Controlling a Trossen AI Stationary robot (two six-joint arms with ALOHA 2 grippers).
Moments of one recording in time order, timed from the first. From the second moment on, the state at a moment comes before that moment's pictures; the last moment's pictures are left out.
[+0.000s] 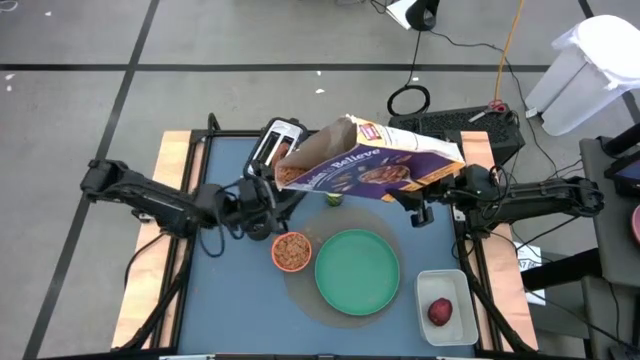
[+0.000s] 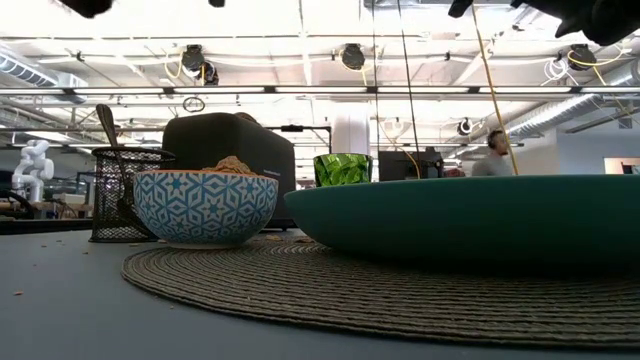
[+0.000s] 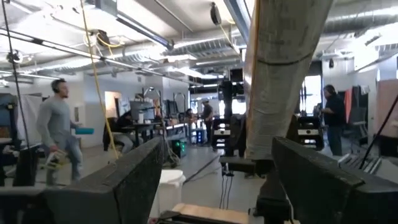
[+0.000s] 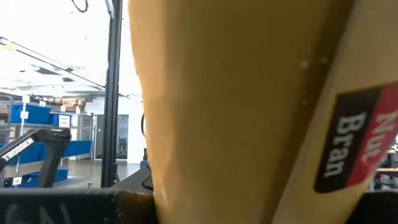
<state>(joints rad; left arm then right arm) -0.18 1.31 0.70 1.06 -0.45 0.25 -0.07 0.88 0.43 0.93 -0.13 0.08</state>
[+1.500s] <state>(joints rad) -0.11 1.51 1.10 0.88 -0.26 0.23 -0.07 0.88 0.43 0.89 -0.08 -0.04</state>
